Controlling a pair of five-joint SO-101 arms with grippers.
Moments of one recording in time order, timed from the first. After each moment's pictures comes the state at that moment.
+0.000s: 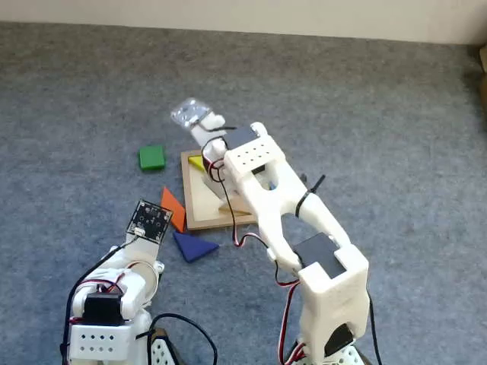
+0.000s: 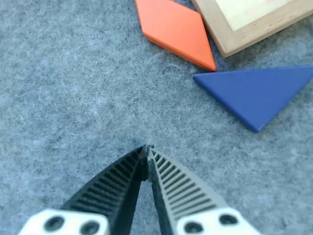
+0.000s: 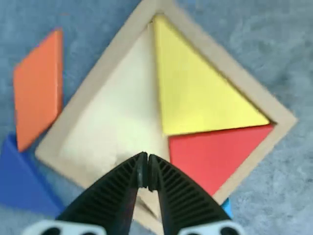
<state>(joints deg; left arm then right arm) -4.6 -102.4 96.0 76.1 -13.6 -36.0 20.7 -4.6 64.7 17.8</state>
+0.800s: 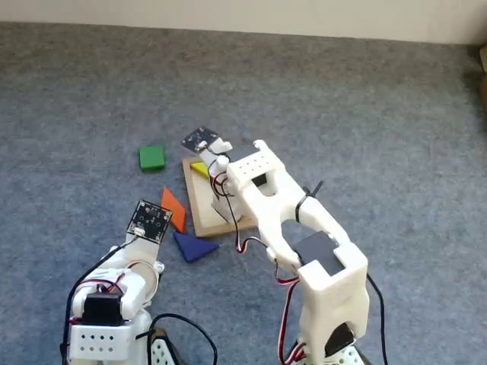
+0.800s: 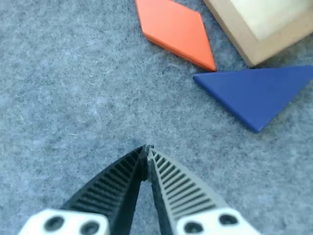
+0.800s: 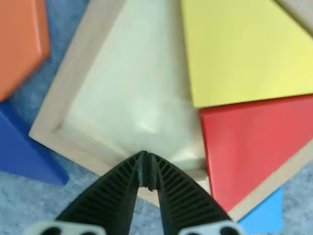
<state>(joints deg) -4.6 -102.4 96.0 76.1 -13.6 -35.3 21.5 5.5 67.2 21.8</state>
